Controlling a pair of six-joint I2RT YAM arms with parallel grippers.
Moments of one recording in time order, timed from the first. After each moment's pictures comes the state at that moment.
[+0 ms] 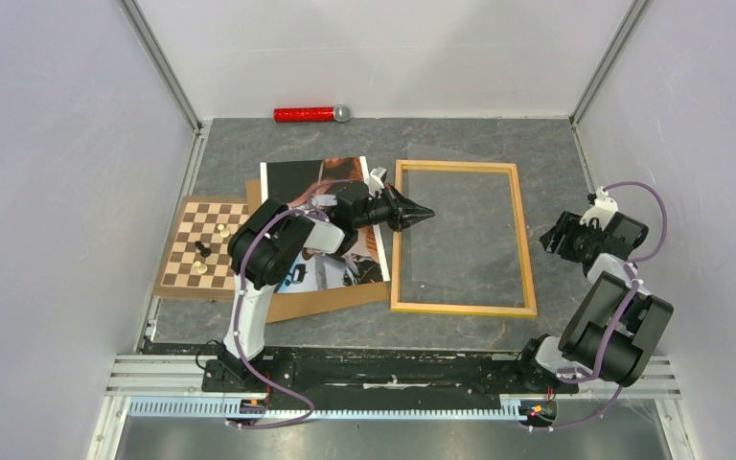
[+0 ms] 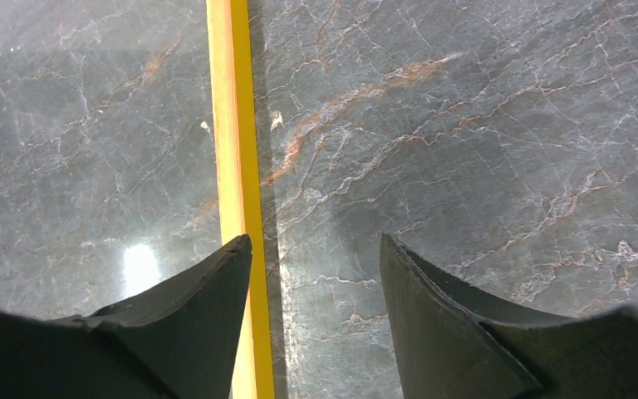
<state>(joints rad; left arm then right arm) -0.62 2.13 1.07 0.94 0.59 -1.53 -0.60 1.36 0.59 -0.01 -0.55 -0.11</state>
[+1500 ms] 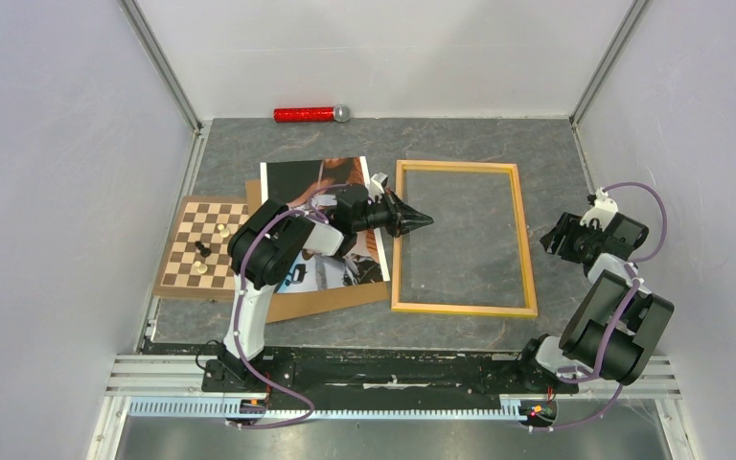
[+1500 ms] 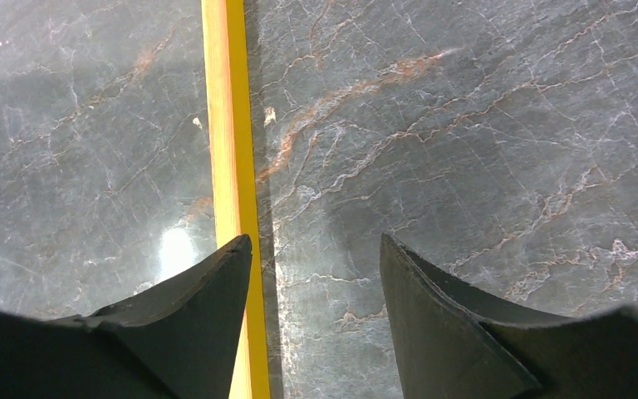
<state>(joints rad) -0.62 2.13 1.04 0.92 0.63 -1.53 -0.61 1.37 0.59 -0.01 -0.55 -0.12</state>
